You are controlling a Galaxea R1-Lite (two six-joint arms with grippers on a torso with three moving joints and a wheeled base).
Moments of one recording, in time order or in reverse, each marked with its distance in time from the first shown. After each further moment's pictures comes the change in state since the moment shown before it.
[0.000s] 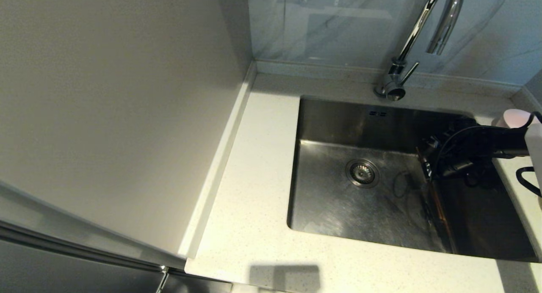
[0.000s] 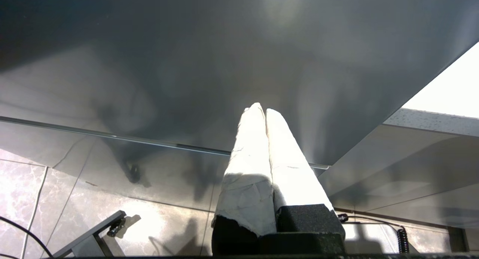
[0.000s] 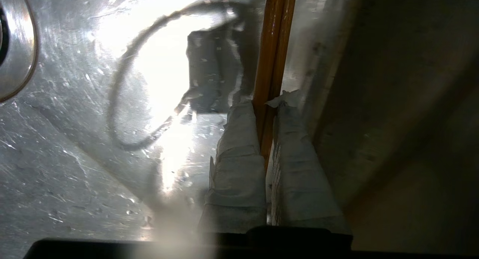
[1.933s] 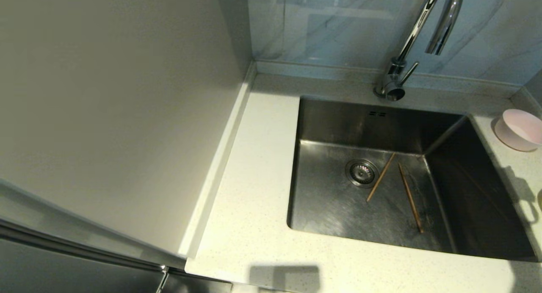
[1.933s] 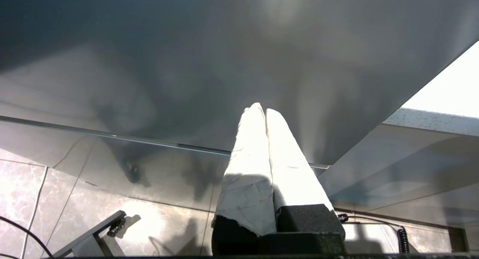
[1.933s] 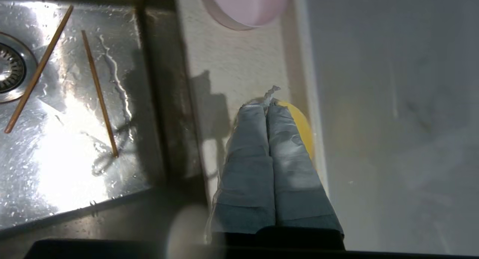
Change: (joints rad) left arm 0.000 0.000 0.000 0.000 0.000 0.000; right arm 0.017 -1.104 0.634 0.000 -0.438 0.065
